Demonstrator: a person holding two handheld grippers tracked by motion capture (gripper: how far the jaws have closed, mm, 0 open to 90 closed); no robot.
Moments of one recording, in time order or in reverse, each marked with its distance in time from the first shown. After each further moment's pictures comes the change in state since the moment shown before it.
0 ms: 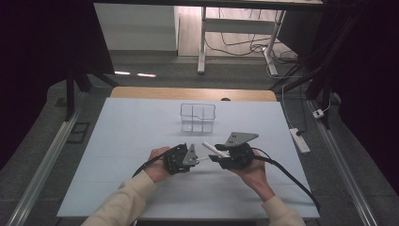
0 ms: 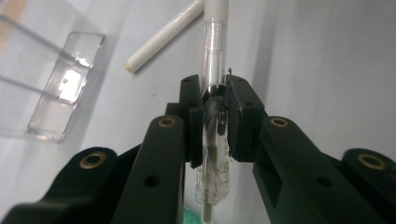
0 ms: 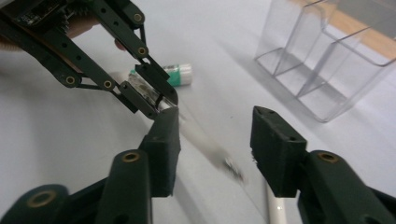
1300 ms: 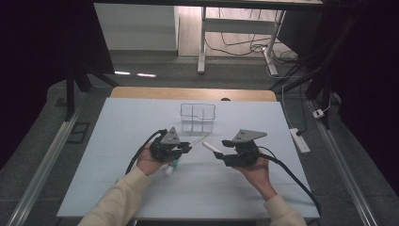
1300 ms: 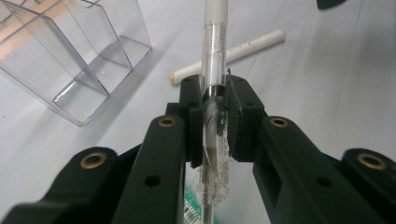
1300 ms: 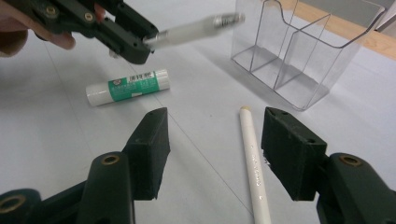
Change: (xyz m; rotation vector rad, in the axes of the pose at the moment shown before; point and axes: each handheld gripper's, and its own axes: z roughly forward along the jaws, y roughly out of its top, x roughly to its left) left arm 0.037 -0.028 -0.018 -0.225 -0.031 -0.310; right arm -0.015 -0.012 -0.003 -0.043 -0.038 0.093
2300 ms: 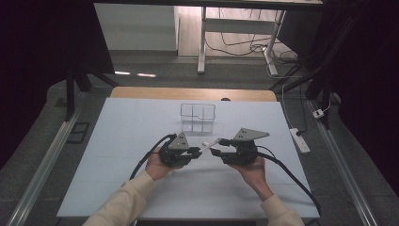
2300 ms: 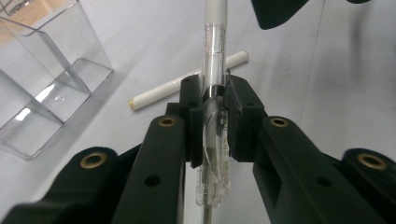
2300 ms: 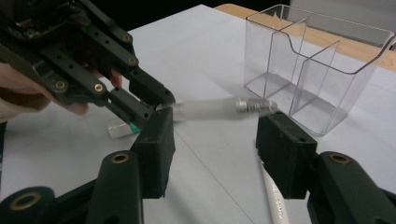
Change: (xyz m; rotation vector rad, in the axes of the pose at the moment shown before) left arm -0.026 0.012 0.017 -0.027 -0.081 0.044; right arm 0.002 0.003 0.002 -0.121 0.059 0.068
